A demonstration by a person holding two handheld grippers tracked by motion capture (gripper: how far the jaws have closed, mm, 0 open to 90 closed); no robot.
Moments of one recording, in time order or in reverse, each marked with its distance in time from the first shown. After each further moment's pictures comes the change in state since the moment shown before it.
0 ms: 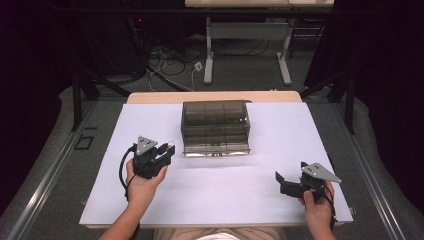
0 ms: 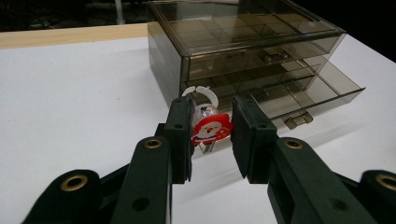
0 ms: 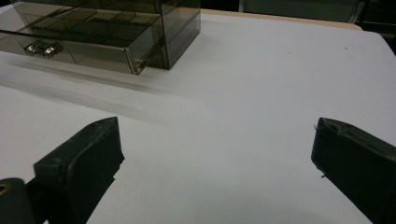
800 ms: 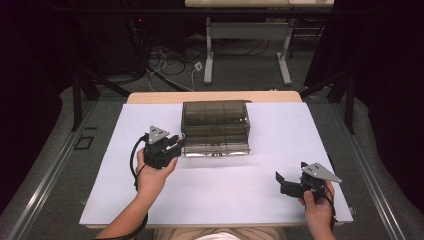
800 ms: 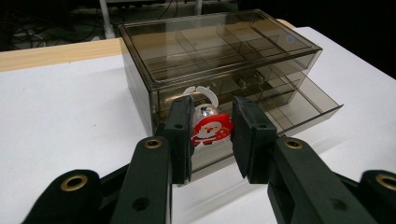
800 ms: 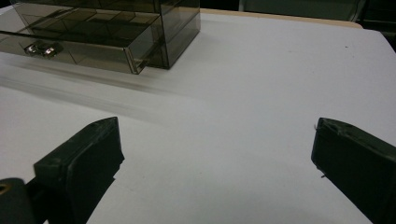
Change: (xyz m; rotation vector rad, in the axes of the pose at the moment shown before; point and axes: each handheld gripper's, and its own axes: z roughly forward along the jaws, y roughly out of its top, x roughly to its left) left arm -0.019 0.027 0.015 0.007 -0.038 0.029; right arm -0.001 -0.001 0.001 -0.010 -0.001 0.004
